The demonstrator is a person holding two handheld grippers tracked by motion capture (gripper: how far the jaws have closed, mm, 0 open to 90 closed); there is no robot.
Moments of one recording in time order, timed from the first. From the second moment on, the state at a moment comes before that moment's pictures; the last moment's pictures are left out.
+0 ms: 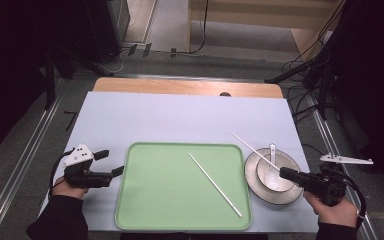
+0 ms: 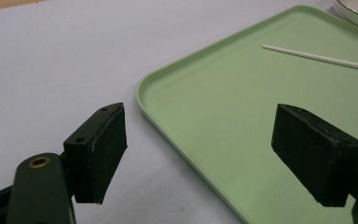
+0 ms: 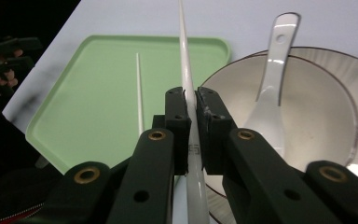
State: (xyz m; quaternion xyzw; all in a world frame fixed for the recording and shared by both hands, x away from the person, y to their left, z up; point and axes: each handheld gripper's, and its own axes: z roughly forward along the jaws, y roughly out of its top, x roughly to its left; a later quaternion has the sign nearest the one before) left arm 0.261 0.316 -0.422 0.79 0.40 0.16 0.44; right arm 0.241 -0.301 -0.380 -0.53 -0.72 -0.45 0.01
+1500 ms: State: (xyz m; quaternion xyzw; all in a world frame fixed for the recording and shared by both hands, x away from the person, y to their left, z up) left arm 0.261 0.315 -0.422 0.79 0.39 0.16 0.44; right arm 0.258 -0.218 -0.414 -0.49 -0.78 -0.39 0.05
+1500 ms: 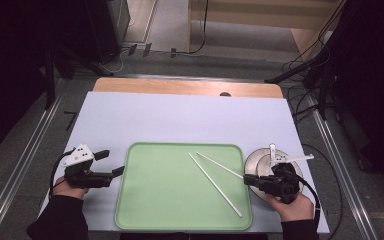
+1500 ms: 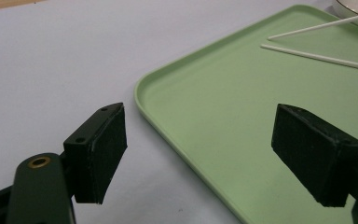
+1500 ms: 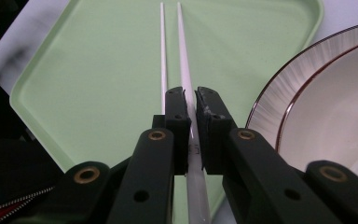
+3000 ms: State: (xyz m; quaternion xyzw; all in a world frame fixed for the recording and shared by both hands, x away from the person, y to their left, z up) left arm 0.261 0.315 -0.422 0.79 0.39 0.16 0.44; right arm 0.251 -0.179 -0.462 -0.46 -0.84 -0.30 0.04
